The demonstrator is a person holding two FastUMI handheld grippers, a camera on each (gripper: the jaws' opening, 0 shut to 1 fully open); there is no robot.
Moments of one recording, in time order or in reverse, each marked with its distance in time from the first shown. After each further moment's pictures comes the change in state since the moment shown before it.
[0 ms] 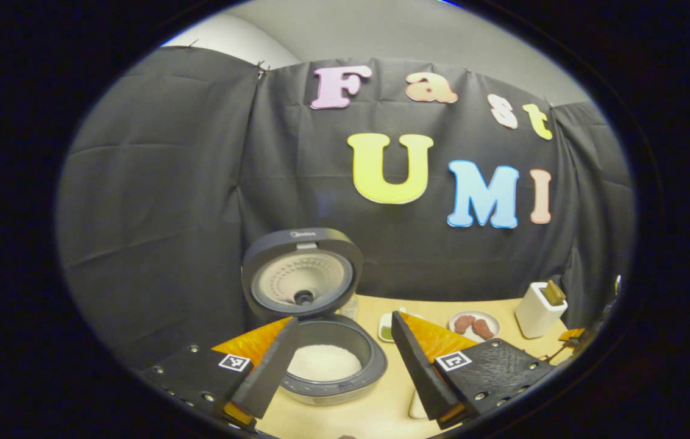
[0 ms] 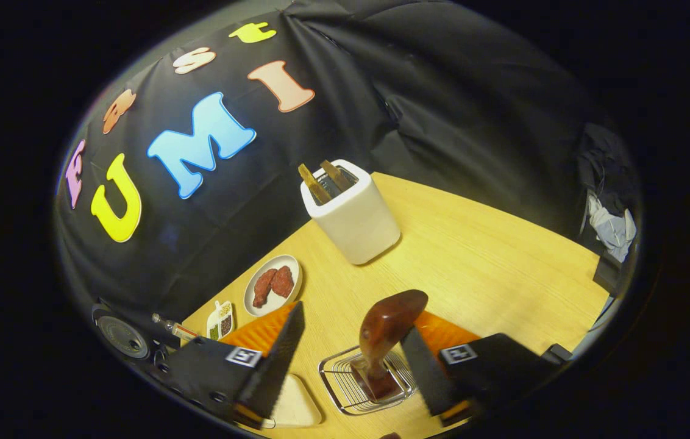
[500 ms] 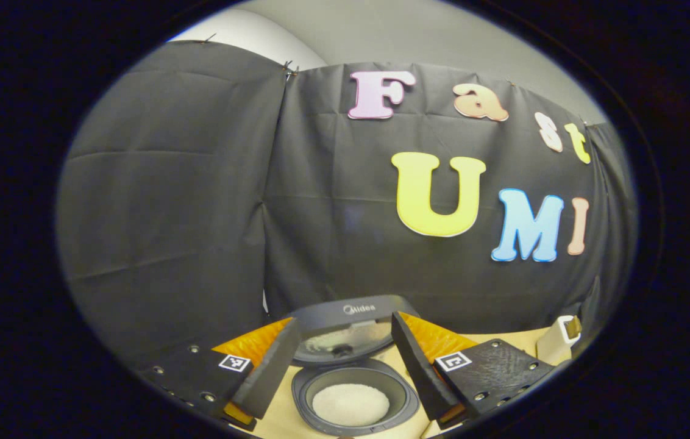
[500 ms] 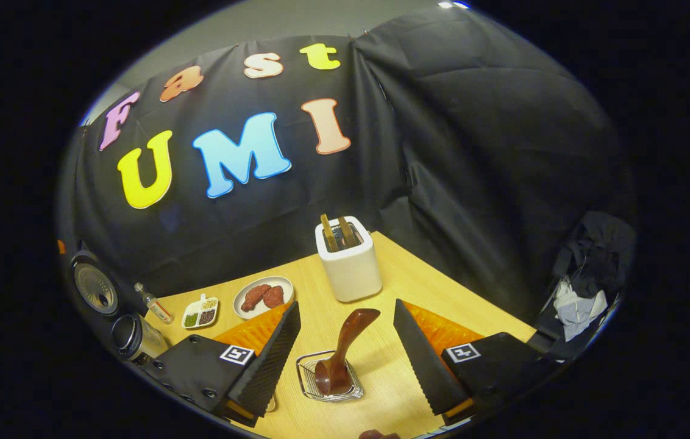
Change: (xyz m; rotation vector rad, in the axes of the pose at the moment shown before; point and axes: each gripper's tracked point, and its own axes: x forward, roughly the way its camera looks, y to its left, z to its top) left arm 0.116 0.071 0.084 -0.052 -0.031 0.096; right arm -0.098 0.011 0.048 -0.315 -0.240 -0.033
